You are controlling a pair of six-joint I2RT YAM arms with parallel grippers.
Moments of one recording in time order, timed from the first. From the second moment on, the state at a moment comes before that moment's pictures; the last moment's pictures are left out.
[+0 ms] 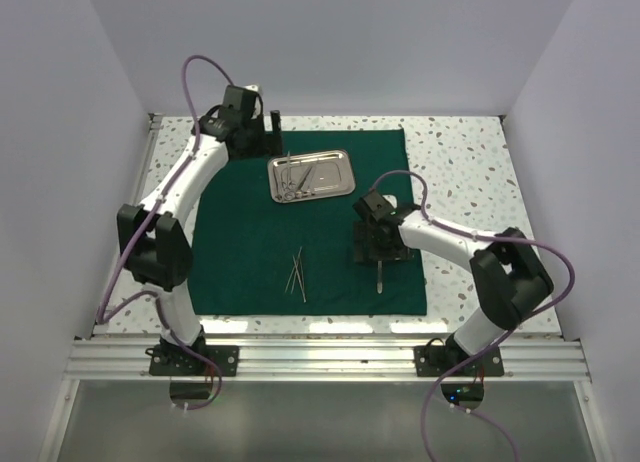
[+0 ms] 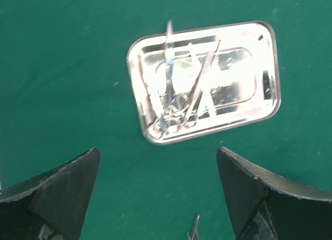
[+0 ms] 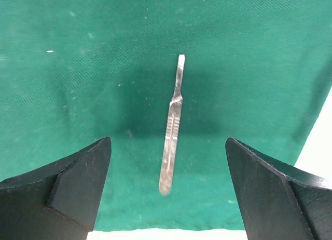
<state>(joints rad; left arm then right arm) -0.28 1.83 1.73 -0.72 -0.04 -0.36 0.65 1.63 1.00 -0.67 0.23 0.60</state>
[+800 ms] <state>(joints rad) -0.43 2.40 2.14 -0.66 -0.03 -0.30 0.61 1.42 1.25 -0.90 0.36 0.46</state>
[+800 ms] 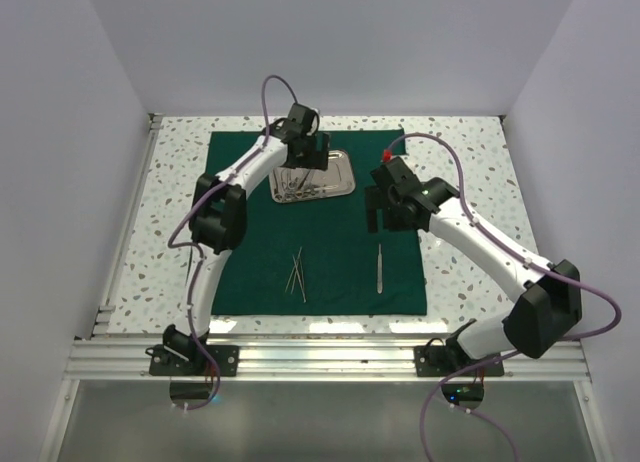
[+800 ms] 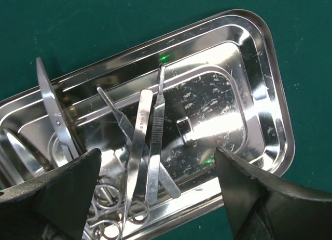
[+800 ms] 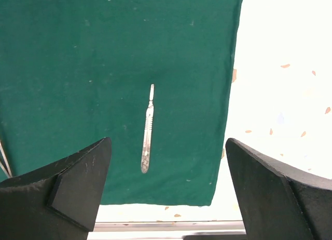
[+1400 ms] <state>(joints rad) -0.44 2.50 2.20 -0.61 0.02 -0.31 0.58 1.58 1.34 -0.93 0.38 0.40</state>
